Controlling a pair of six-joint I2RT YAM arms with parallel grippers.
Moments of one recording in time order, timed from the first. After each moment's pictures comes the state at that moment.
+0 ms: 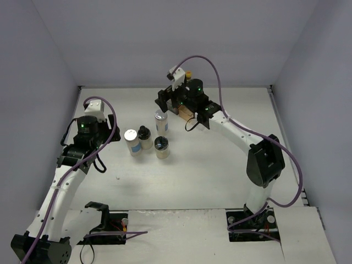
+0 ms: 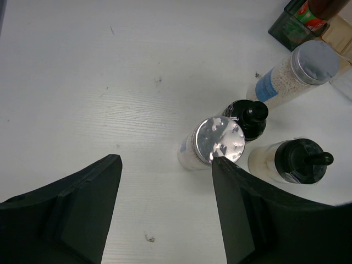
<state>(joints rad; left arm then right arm) -0.19 0.91 0.97 -0.55 -0.13 -0.22 0.59 1.81 1.52 0.13 -0.22 -0.04</state>
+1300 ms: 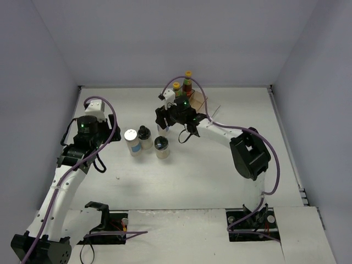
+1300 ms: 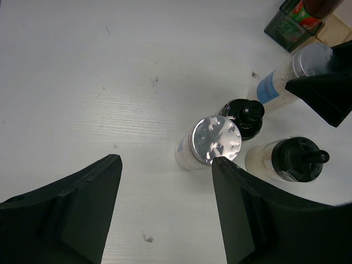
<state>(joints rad) -0.19 0.91 0.97 -0.55 -0.11 -0.22 0.65 1.98 1.41 0.13 -0.18 -0.01</state>
